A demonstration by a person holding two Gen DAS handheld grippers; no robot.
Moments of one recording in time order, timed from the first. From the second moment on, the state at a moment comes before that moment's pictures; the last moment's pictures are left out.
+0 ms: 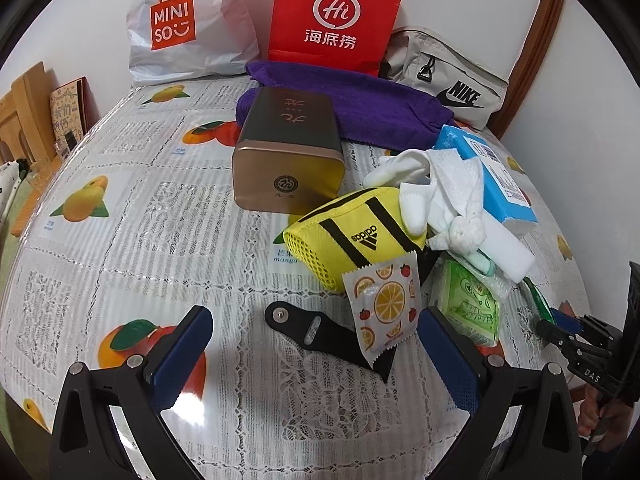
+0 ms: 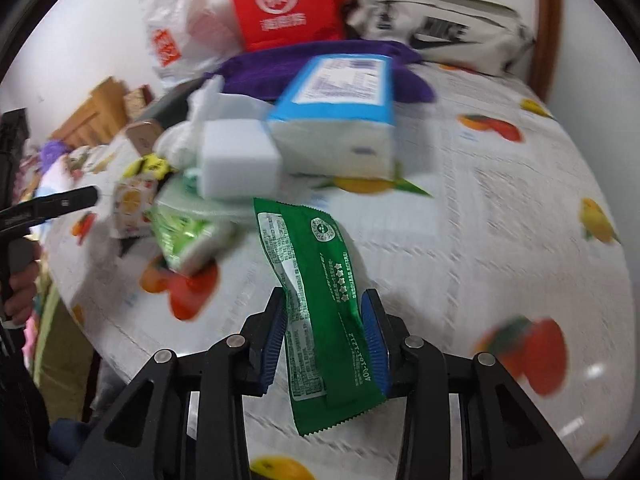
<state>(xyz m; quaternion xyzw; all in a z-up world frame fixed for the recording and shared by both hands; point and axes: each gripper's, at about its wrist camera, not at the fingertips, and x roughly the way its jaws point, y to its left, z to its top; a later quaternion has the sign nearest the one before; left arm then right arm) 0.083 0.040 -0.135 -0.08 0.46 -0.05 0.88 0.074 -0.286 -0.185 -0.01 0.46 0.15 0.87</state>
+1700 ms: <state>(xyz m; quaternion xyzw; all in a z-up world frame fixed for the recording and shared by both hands) 0.096 0.003 -0.151 -0.03 0.46 -0.06 0.88 0.083 -0.272 -0.194 -0.03 0.43 0.11 0.90</state>
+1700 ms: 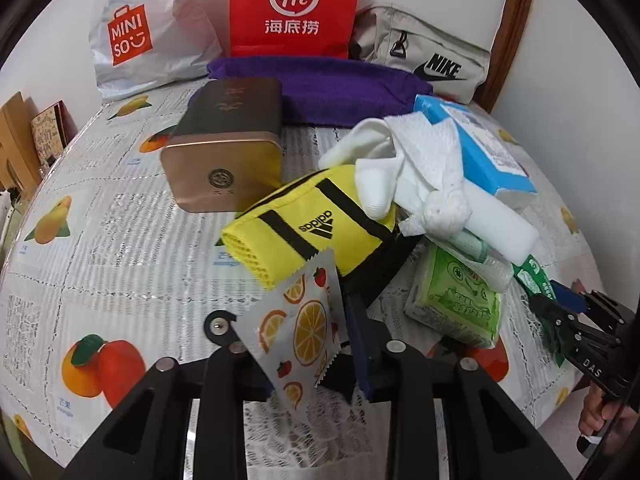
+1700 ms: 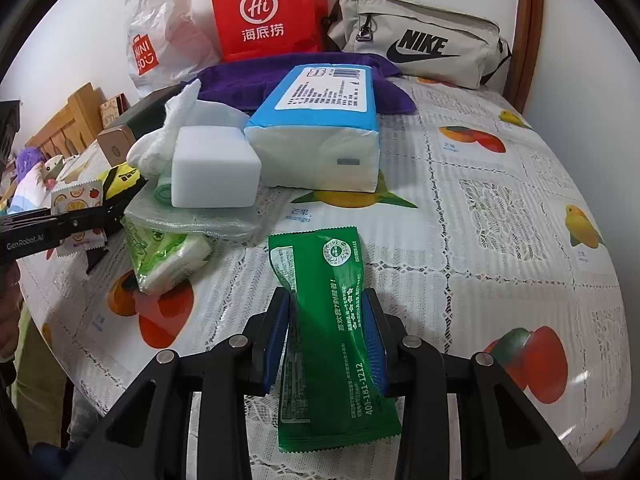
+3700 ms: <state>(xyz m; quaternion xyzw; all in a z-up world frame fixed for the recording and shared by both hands) 0.258 0.046 -0.062 -0.07 0.41 -0.05 0.91 0.297 -0.230 -0.068 -0.01 0.35 0.16 0.92</state>
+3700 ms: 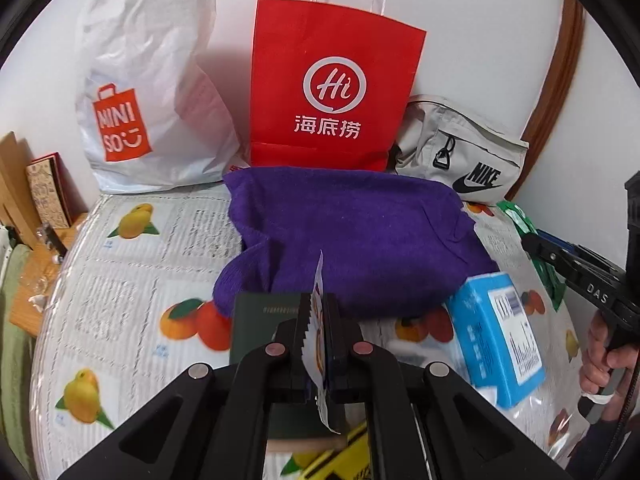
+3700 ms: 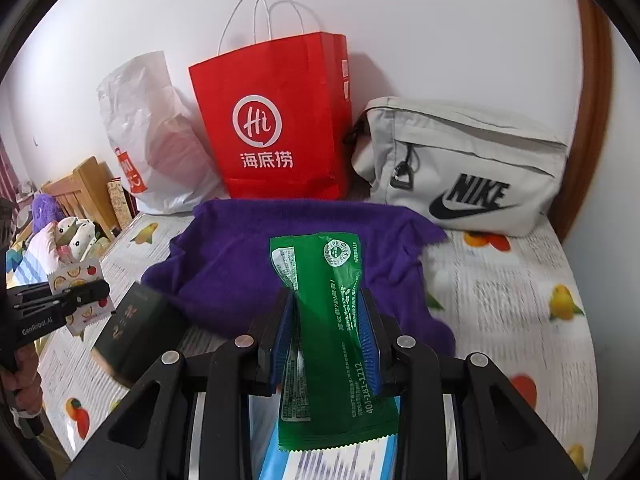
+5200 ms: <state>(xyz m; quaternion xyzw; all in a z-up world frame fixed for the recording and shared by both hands) 0.428 0.047 -0.132 -0.11 0.49 -0.05 0.86 0.422 -0.225 -0.153 0.00 0.47 0.15 0.87</state>
